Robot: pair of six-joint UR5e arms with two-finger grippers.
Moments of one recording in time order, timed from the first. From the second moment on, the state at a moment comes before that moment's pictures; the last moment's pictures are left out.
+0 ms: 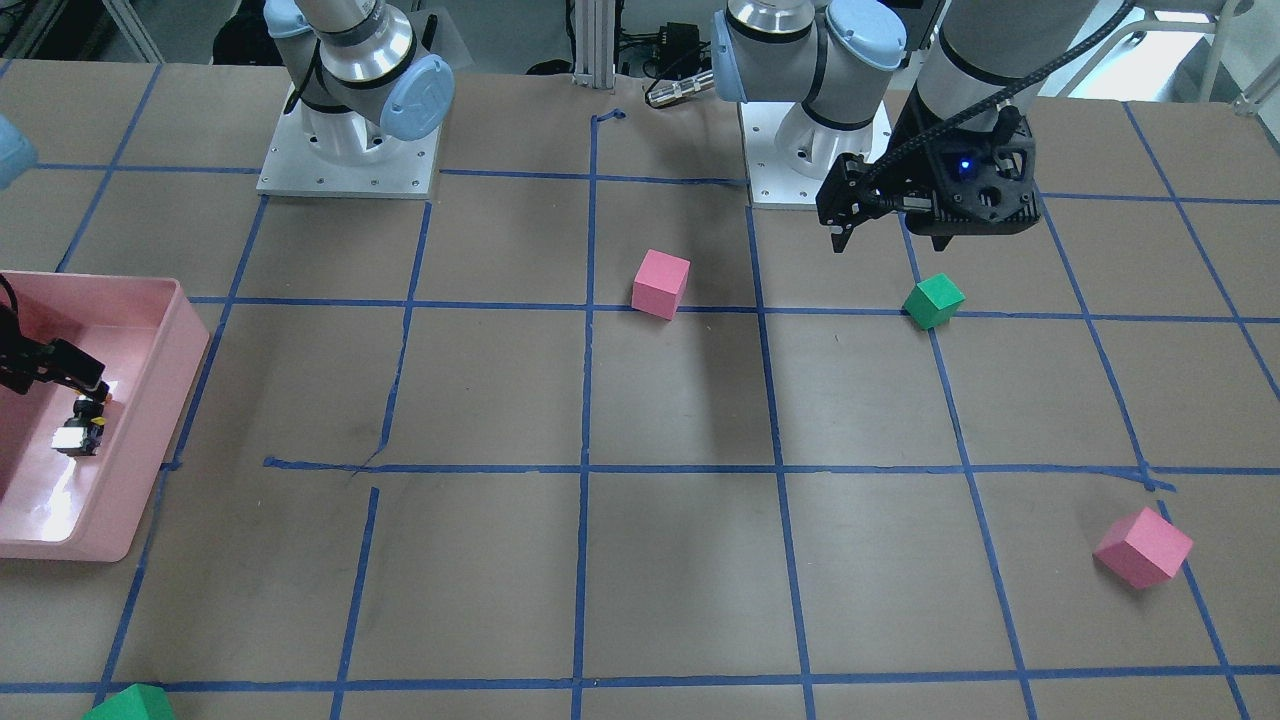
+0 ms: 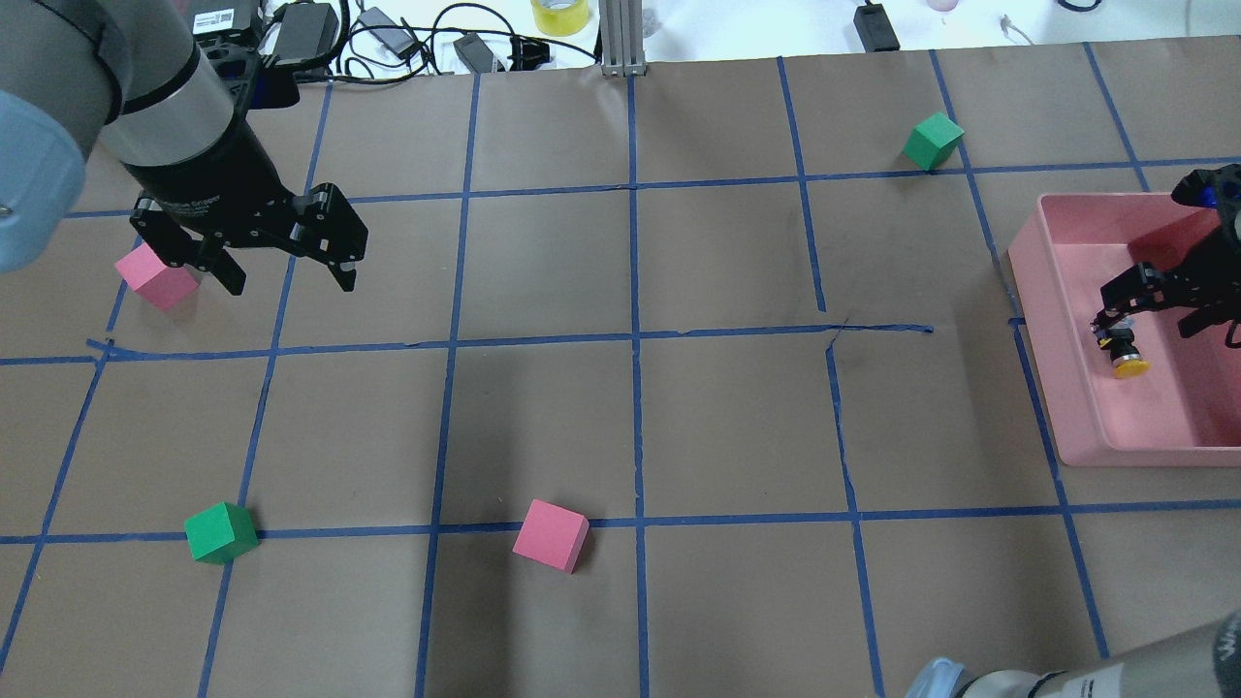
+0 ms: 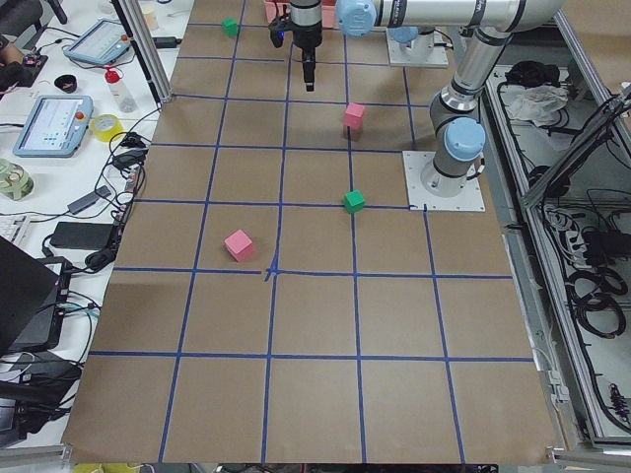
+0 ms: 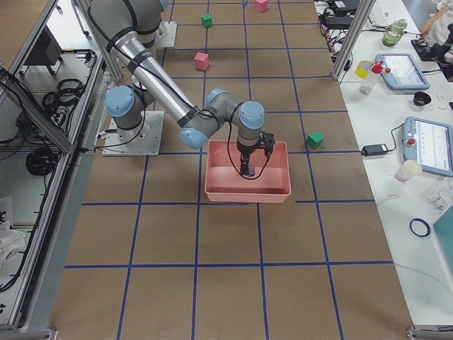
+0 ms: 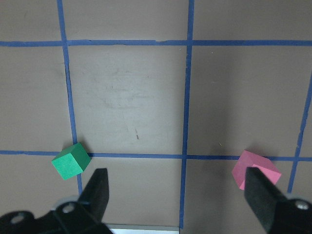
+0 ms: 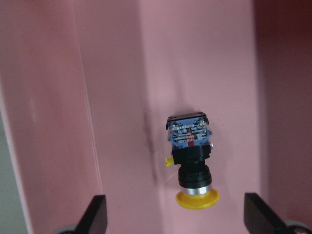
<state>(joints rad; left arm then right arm) -1.53 -1.53 -1.63 -1.62 1.62 0.01 0.91 -1.31 1.91 -2.13 -1.53 -0.52</state>
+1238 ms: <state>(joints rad) -1.53 -1.54 -1.67 -1.57 1.65 0.02 0.91 -1.25 1.91 -2.27 -1.51 -0.72</state>
